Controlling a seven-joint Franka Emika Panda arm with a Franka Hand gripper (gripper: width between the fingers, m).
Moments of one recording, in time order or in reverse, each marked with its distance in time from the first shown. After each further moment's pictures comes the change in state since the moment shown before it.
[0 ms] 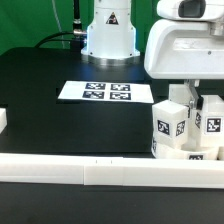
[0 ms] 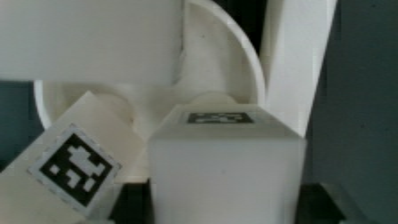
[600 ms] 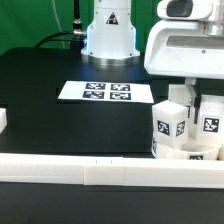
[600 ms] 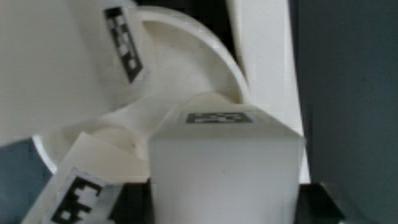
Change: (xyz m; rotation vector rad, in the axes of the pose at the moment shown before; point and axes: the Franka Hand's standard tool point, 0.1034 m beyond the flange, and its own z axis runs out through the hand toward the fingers) arm 0.000 -0.002 0.000 0.028 -0.002 0.453
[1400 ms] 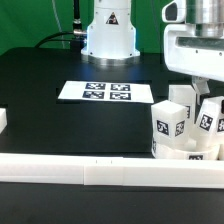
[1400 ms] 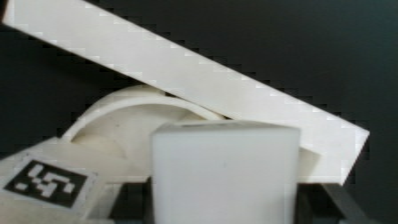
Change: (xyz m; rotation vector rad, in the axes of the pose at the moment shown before) arm 0.000 -0.004 0.000 0.094 -0.037 0.781
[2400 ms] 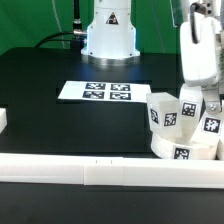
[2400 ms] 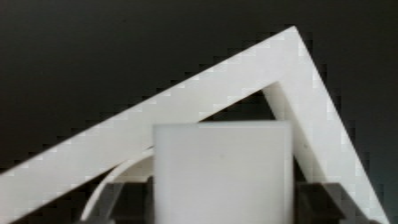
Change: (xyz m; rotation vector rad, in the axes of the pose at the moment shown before) arm 0.005 -0.004 -0.001 0.174 -0.090 0.898
